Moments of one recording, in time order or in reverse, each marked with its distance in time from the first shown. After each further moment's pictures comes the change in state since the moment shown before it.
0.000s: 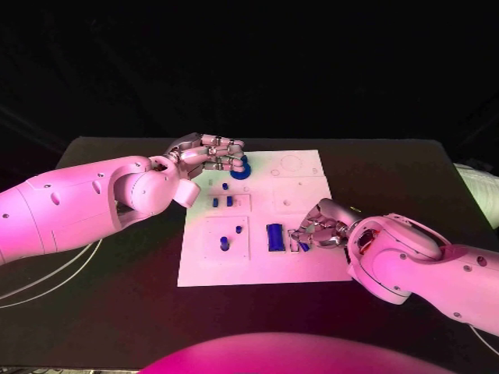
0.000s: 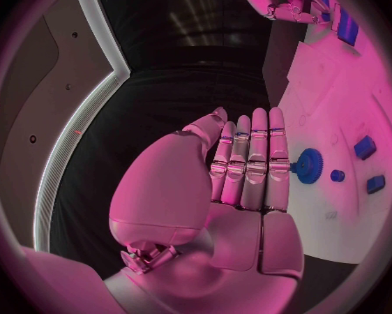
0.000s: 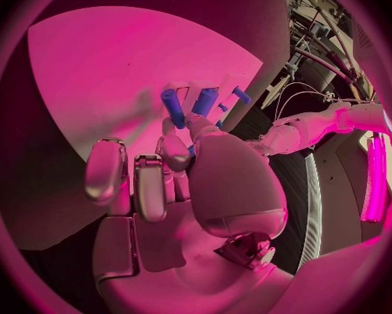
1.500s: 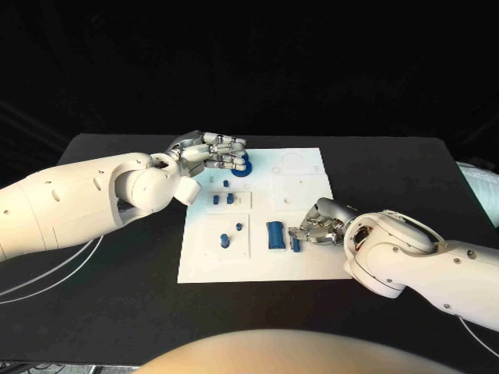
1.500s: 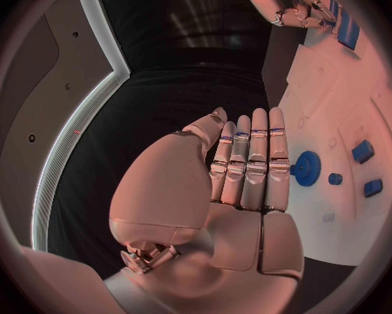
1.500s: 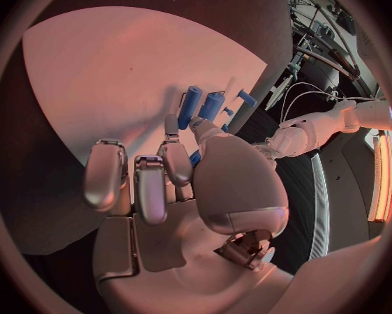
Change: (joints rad) left arm 0.000 -0.003 0.000 0.003 0.000 0.012 -0.010; left_hand -0.004 0.004 -0.003 0.003 0.000 0.000 0.000 0.000 0.000 0.000 0.000 0.000 0.000 0.000 0.000 -0.008 -0.001 0.000 0.000 0.000 0.000 -0.009; right arm -0.001 0.033 0.001 -0.036 0.023 0.032 -0.029; right_hand -0.080 -0.002 0.009 0.041 -0.005 0.048 -0.019 0.034 0.035 0.058 -0.017 0.109 0.084 0.000 -0.014 0.017 0.000 -0.011 0.018 -0.011 0.015 0.032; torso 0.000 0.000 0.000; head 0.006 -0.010
